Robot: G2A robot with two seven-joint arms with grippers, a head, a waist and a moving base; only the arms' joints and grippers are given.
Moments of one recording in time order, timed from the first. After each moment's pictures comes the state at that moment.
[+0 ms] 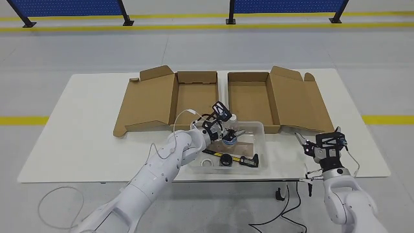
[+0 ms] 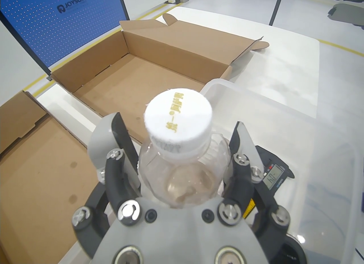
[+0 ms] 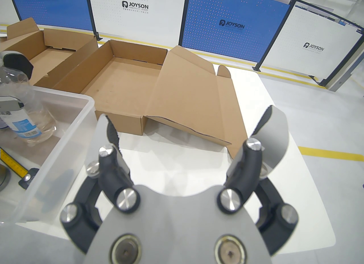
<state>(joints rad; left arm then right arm) 0.84 -1.45 -0.79 -0.92 1.23 -0.43 0.06 -1.73 -1.15 1.60 -1.80 -1.33 0.00 0.00</state>
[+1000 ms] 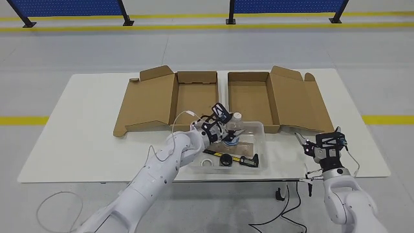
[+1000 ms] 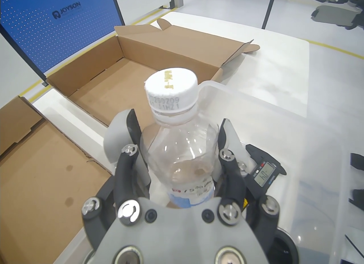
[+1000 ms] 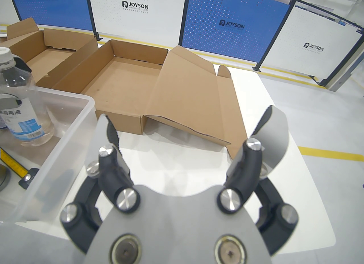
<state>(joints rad) 0.87 -1.44 -0.83 -0.95 1.27 -0.48 0.08 -1.73 -1.15 1.60 -1.80 -1.33 0.00 0.00</state>
